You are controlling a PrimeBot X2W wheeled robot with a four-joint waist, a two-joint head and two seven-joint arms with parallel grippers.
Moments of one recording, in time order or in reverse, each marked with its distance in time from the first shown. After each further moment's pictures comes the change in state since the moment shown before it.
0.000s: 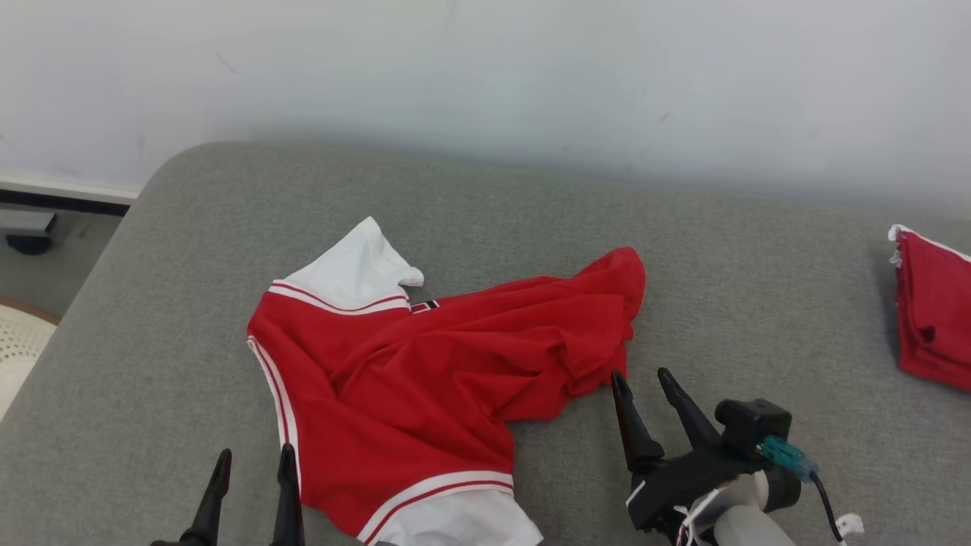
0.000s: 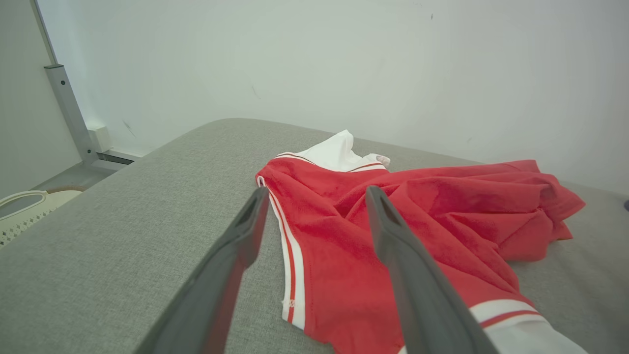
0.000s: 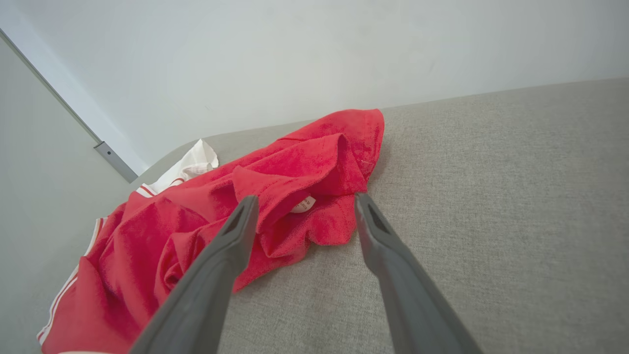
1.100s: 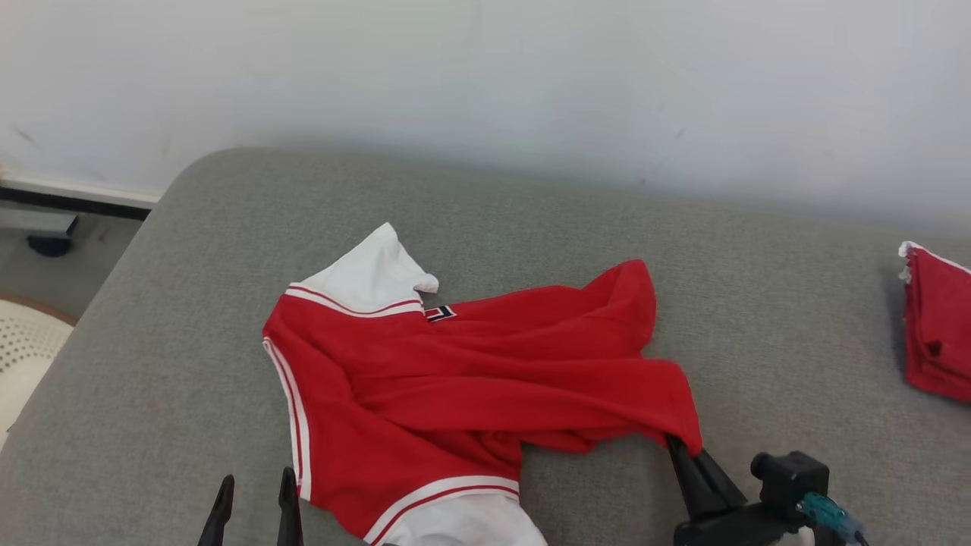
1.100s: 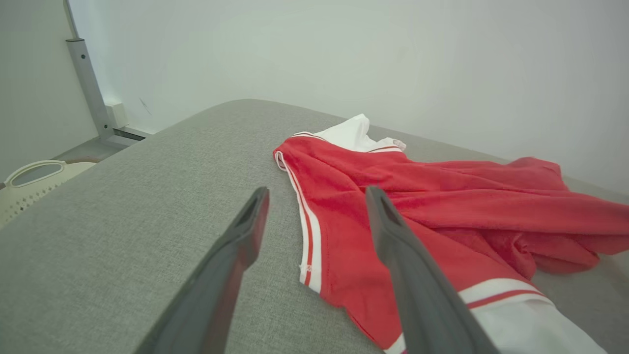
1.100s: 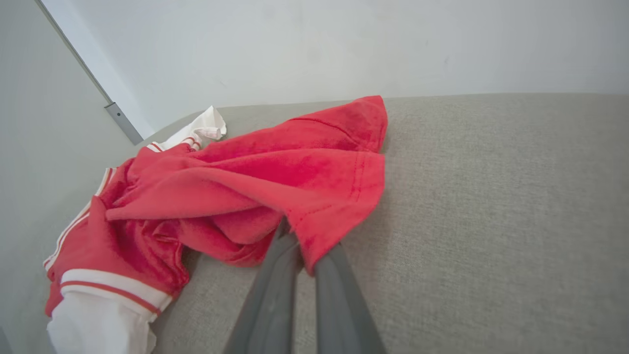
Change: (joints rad) left arm 0.011 -0.001 -0.015 0.048 -0.032 0.015 0.000; right arm 0.129 -0.138 0.080 -0.125 0.027 0.000 0.000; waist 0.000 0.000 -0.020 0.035
